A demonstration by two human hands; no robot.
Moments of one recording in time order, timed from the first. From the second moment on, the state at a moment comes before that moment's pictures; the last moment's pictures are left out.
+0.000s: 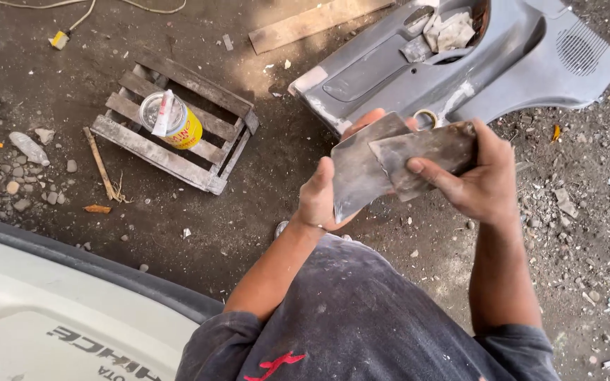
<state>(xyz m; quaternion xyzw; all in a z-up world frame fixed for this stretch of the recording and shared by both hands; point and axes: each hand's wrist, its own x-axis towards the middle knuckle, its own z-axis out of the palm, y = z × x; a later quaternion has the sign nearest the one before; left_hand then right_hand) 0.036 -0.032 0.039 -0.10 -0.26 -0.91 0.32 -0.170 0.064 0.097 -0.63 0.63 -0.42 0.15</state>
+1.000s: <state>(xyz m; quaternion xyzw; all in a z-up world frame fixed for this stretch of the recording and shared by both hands) 0.037 -0.047 0.012 -0.02 -0.30 -0.88 0.37 -0.138 0.041 0.033 -0.59 0.66 -0.45 0.13</state>
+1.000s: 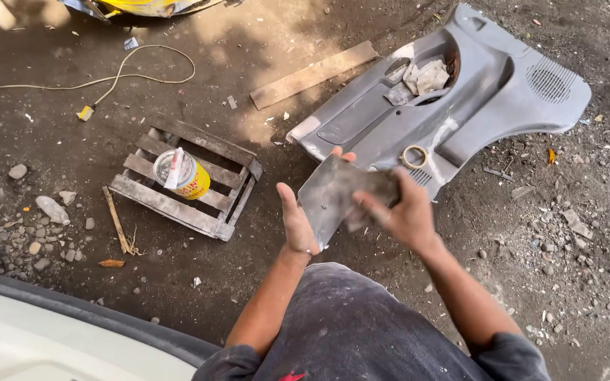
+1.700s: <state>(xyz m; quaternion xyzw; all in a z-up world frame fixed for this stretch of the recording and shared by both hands) 0.055 -0.046 -0.024 -0.03 -0.36 -0.88 0.31 -0.101 0.032 0.054 -0.48 0.72 -0.48 0.12</state>
